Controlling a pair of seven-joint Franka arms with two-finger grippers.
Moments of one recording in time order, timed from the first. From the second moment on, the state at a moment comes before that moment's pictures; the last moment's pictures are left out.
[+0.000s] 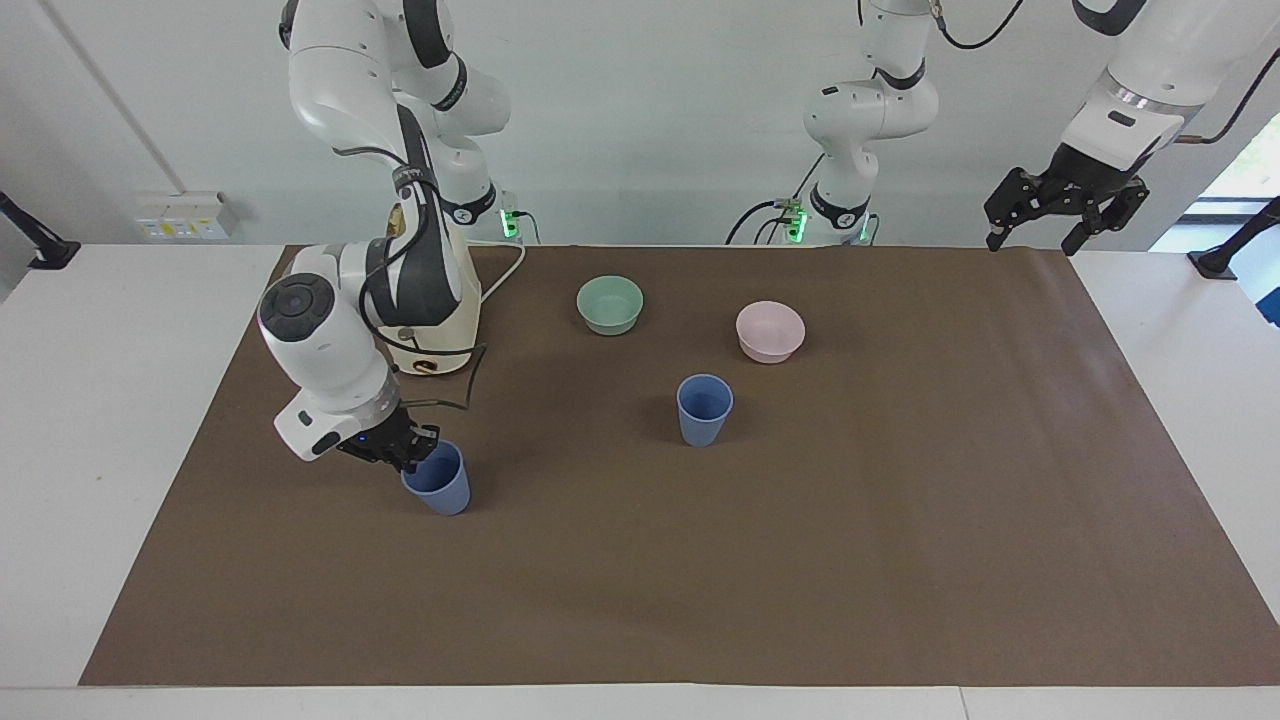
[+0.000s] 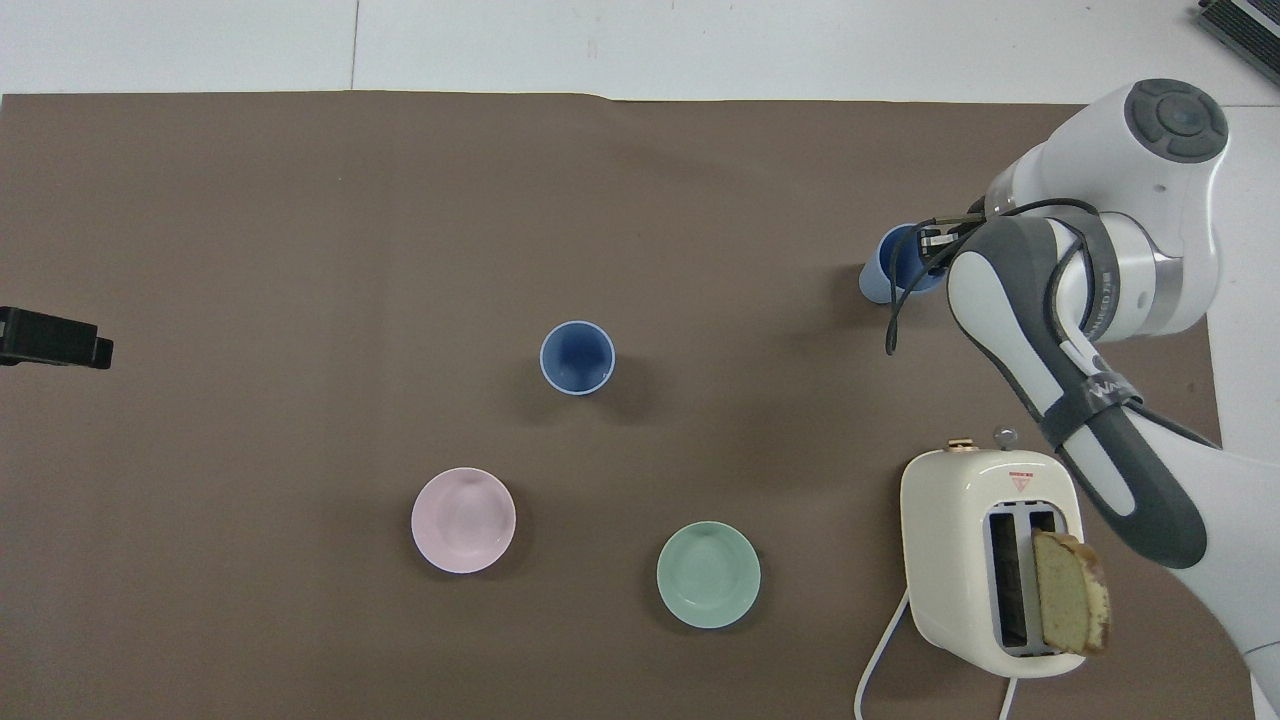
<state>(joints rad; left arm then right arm) 0.09 -0.08 -0.09 -1.57 -0.04 1.49 0.10 -0.04 0.45 0.11 -1.57 -0.06 2.03 0.07</state>
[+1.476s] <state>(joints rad) 0.08 -0.08 -0.14 -1.56 -0.04 1.44 0.02 0.13 0.25 0.50 -1.48 -0.06 1.83 0.74</state>
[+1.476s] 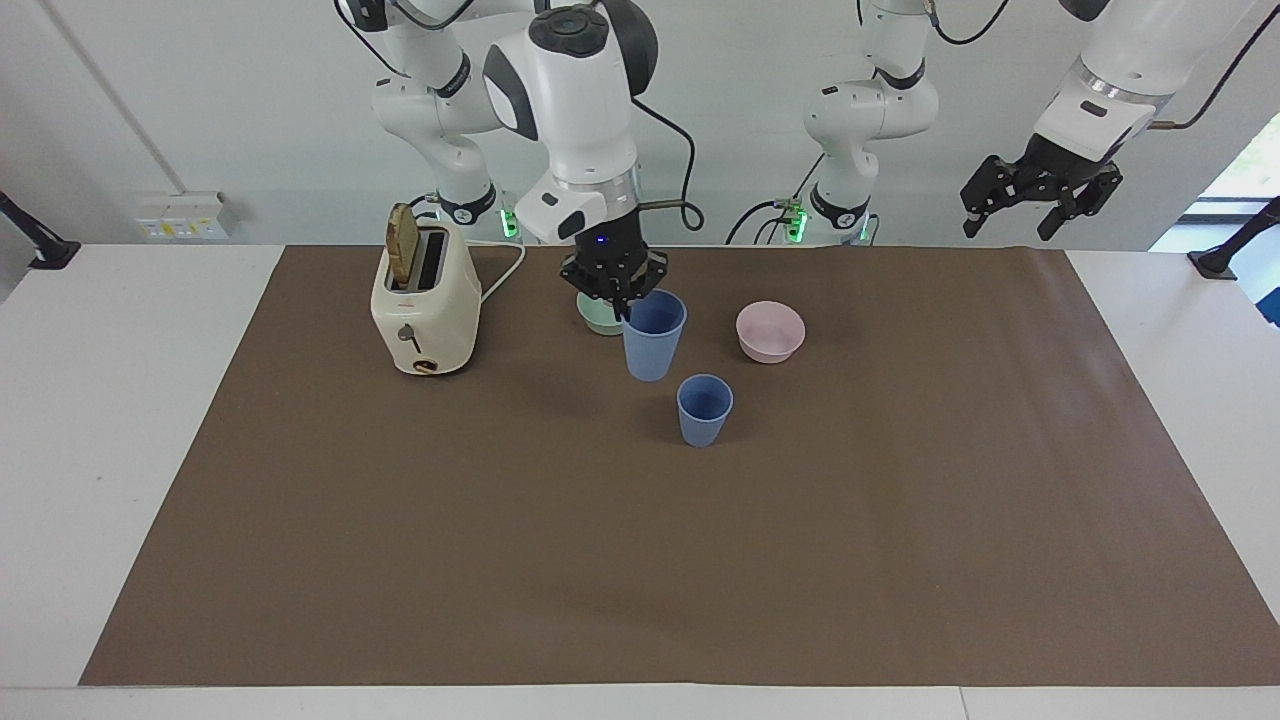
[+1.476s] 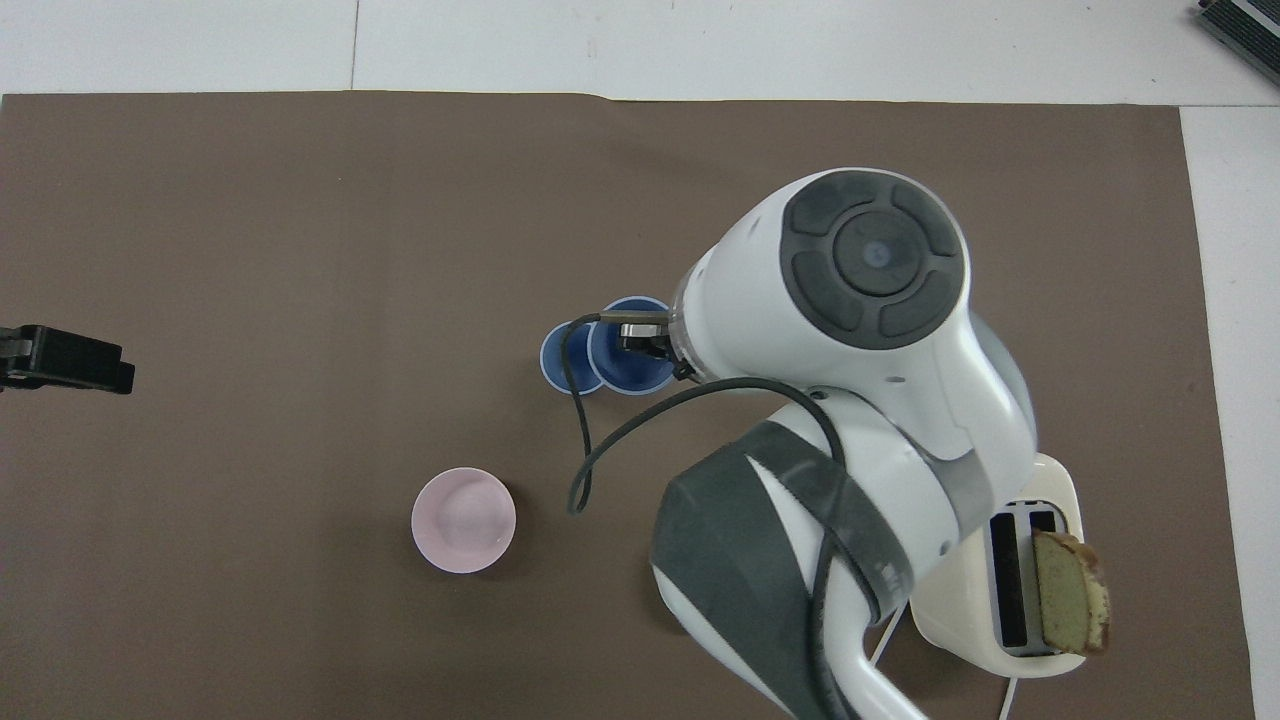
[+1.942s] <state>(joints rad) 0.08 -0.09 -0.14 -1.57 -0.04 1.44 0.02 0.15 0.32 0.50 -1.47 -0.06 1.91 0.77</state>
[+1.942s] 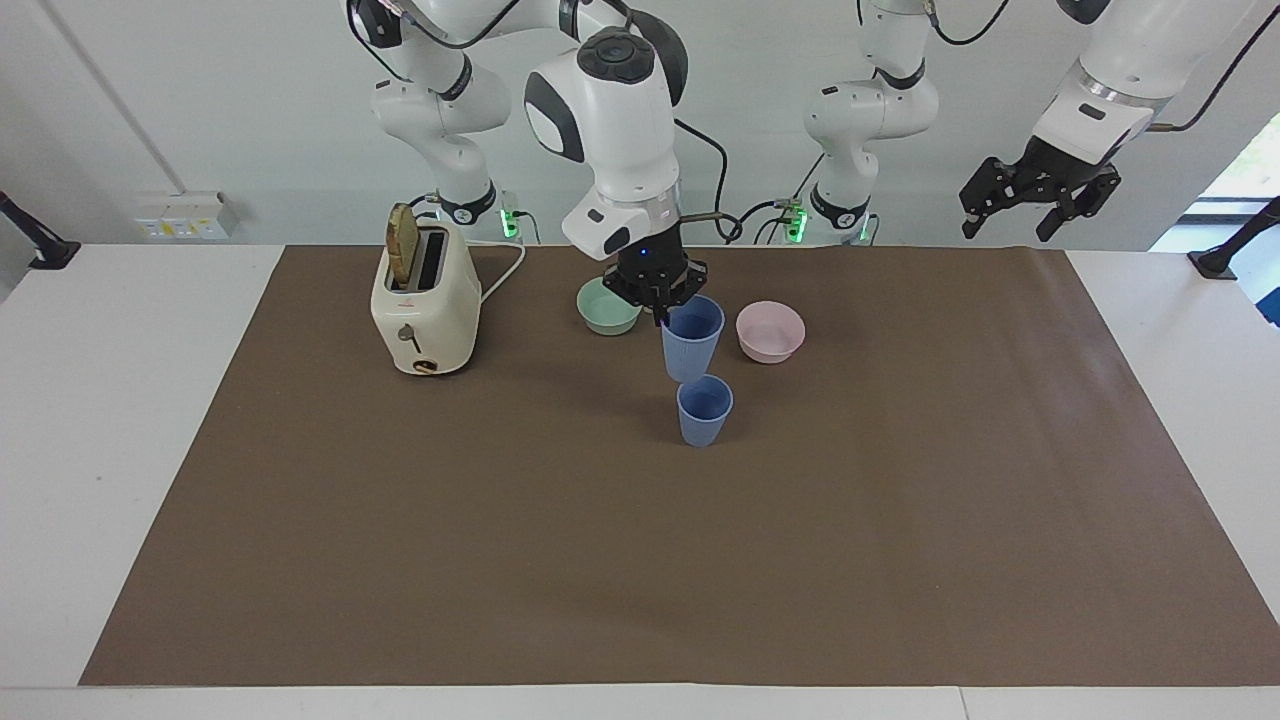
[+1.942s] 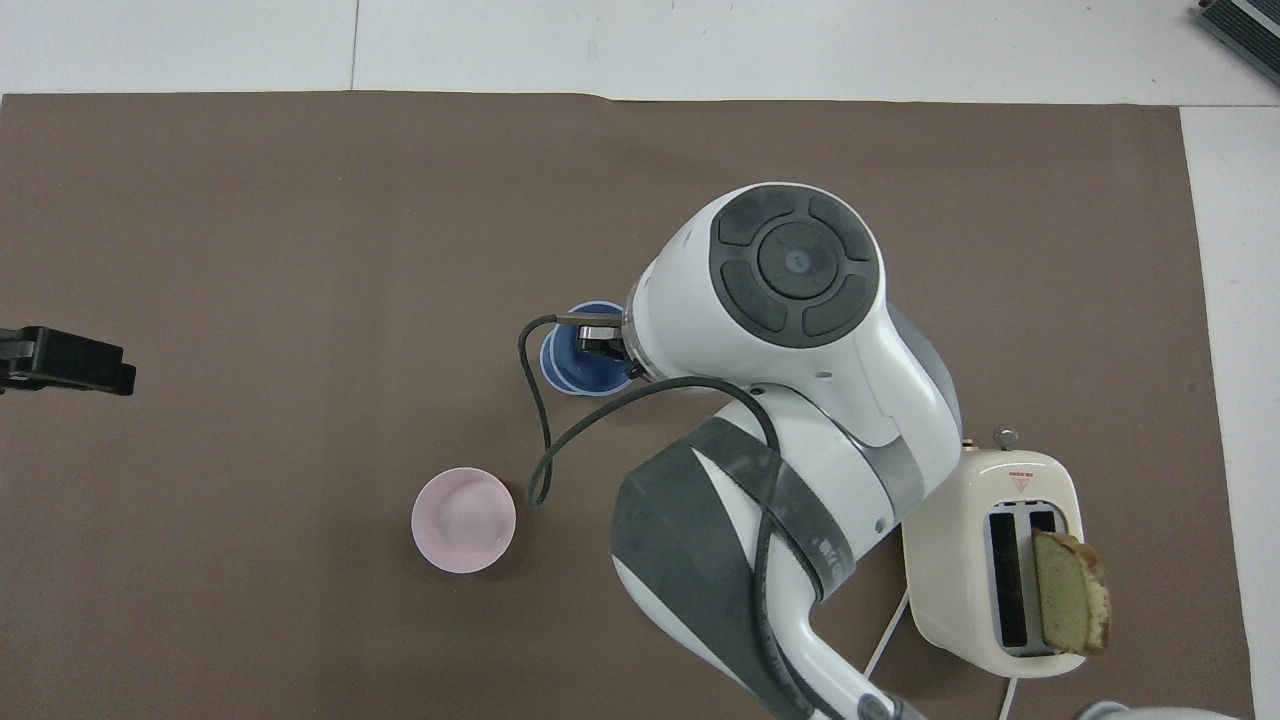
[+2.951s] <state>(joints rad) 0.08 -0.10 -0.14 -1.58 -0.04 1.44 0.02 0.17 0.42 0.50 -1.46 -0.09 1.98 0.79</state>
